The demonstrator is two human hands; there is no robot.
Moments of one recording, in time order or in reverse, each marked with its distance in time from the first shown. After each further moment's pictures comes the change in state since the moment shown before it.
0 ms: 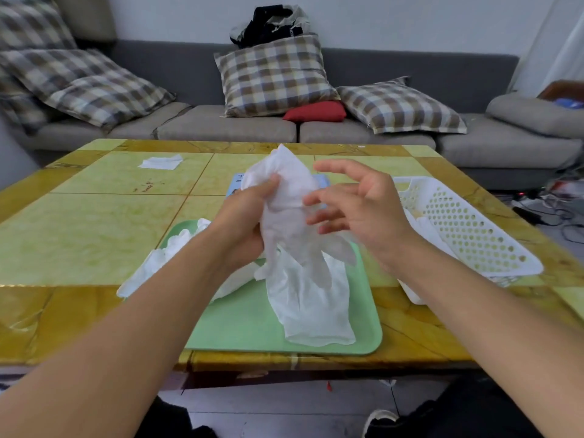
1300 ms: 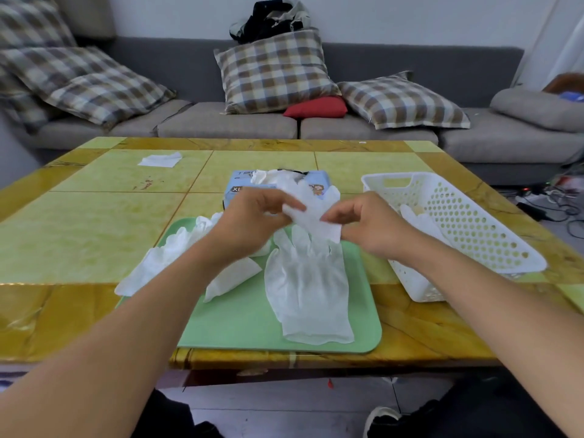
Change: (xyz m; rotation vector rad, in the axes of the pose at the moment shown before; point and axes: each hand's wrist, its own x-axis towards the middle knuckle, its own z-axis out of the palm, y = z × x) left_hand 0.013 -0.015 -0.021 1.078 -0.058 0.550; right_hand 0.022 0.051 -0.040 -0.495 -0.222 -0.038
